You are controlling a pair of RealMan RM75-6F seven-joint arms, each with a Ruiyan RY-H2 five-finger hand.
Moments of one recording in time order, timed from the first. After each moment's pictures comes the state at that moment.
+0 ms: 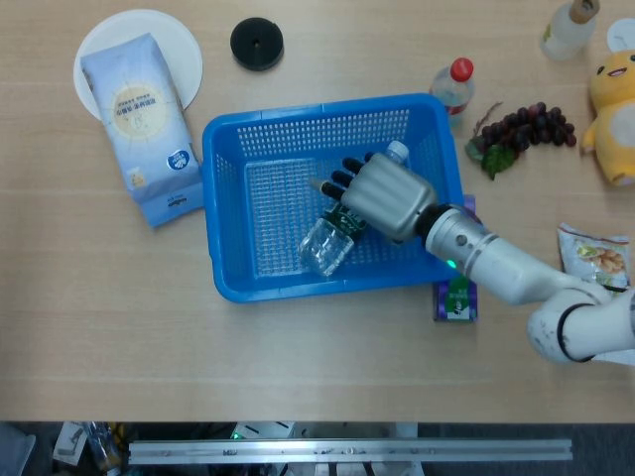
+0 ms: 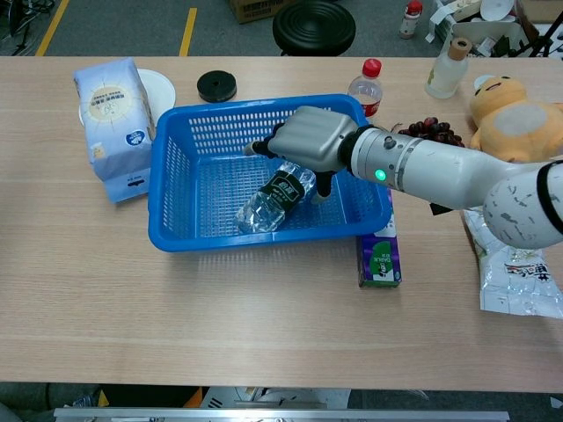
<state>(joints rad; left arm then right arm) -0.14 -0.81 -0.07 -1.86 1.41 1.40 -0.10 1.05 -1.57 0.06 -1.52 -1.02 0.72 -0.75</state>
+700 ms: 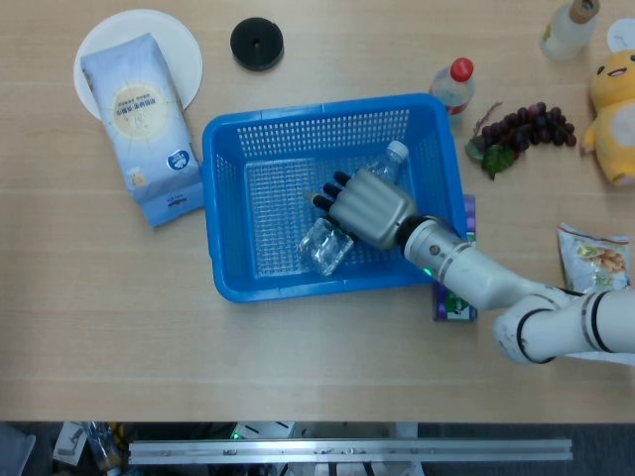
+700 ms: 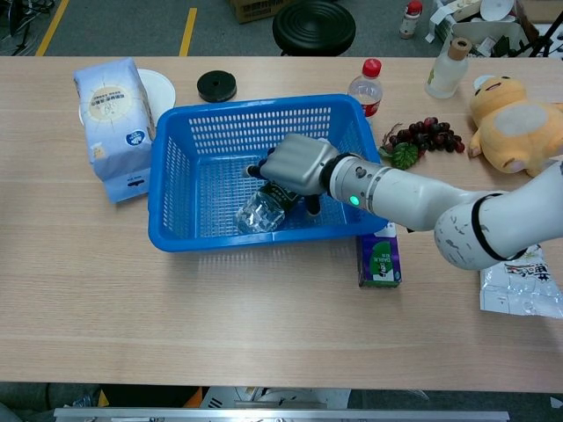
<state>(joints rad) -0.13 -0.80 -0.07 -1.85 1.42 1.40 -0.13 1.08 -1.75 0.01 -1.32 -0.98 0.72 -0.77</state>
